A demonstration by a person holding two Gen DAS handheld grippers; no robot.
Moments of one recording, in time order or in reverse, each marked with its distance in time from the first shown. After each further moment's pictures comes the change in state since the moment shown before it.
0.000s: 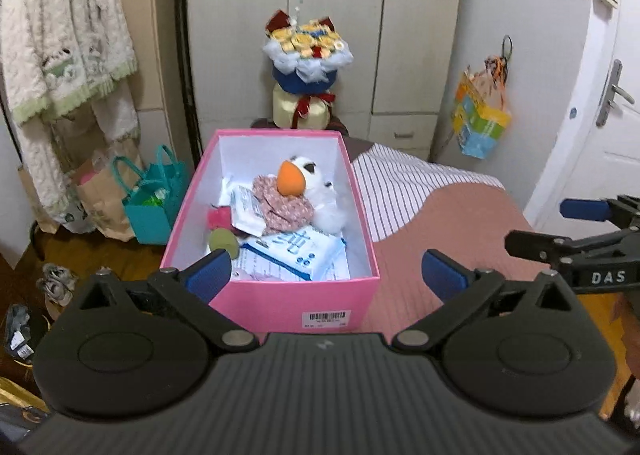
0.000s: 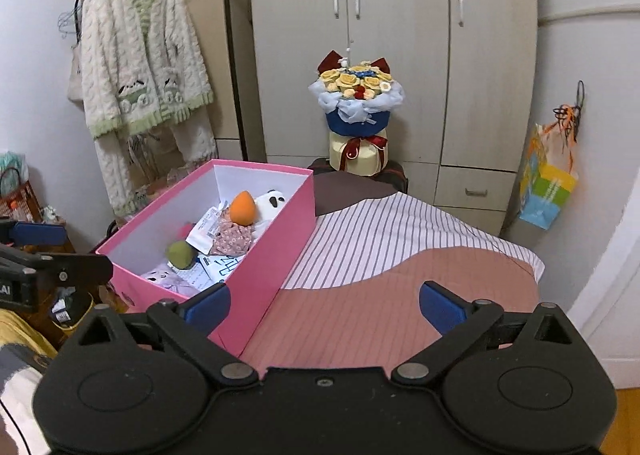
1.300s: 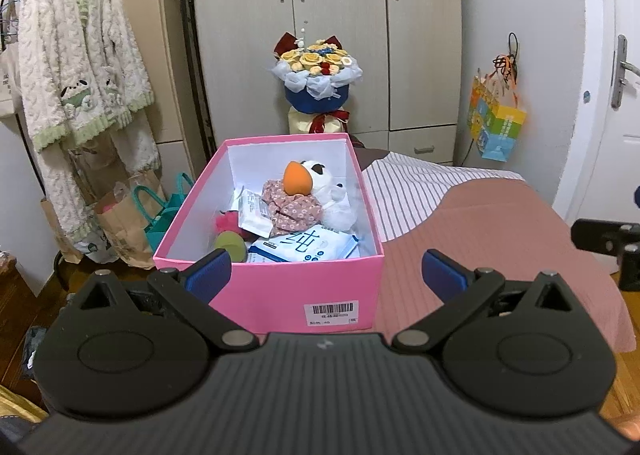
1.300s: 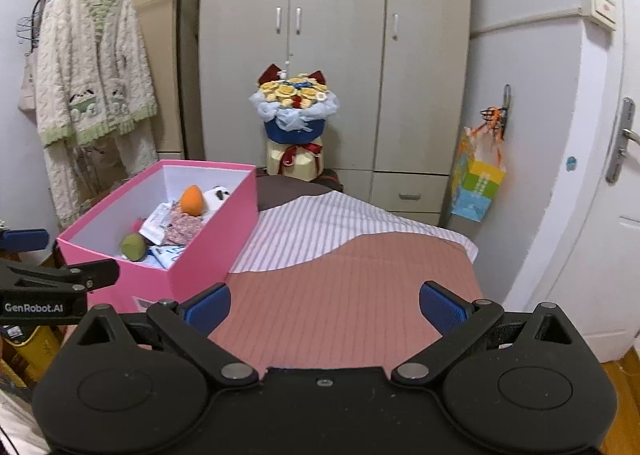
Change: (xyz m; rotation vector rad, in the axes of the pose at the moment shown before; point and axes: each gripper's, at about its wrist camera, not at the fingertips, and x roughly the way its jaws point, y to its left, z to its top) left arm 0.015 -0.028 -0.048 0.069 -0.102 0.095; right arm -0.034 0.011 -0.047 0.032 -0.060 -0.221
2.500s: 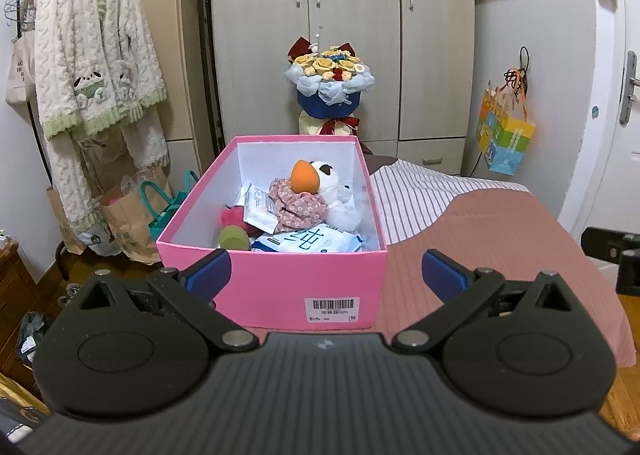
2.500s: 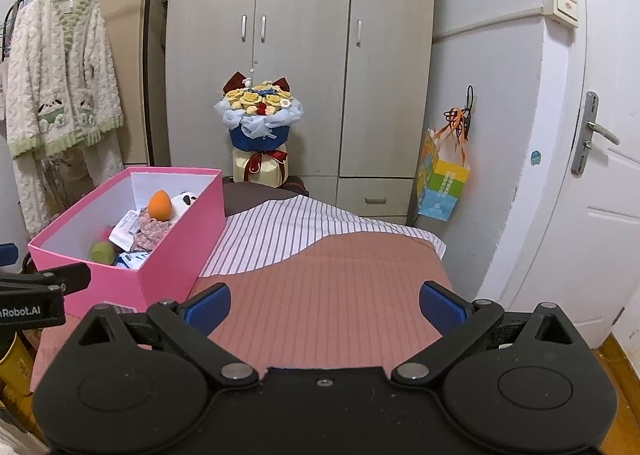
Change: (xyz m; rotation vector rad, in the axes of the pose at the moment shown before) left arm -0.005 0.000 -0.013 -0.048 -0.028 0.020; right arm -0.002 0.002 -0.014 0.038 -0.033 -0.098
